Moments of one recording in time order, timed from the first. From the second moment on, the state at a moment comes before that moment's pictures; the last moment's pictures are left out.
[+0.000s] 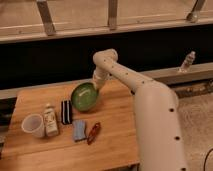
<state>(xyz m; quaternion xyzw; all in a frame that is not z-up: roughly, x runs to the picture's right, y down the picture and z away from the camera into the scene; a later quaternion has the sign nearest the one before) -0.038 -0.024 0.941 -0.31 0.07 0.53 0.78</state>
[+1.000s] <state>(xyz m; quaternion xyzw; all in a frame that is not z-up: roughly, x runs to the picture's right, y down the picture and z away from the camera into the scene) 0.156 0.041 0.925 -0.29 0.13 0.66 0.68</state>
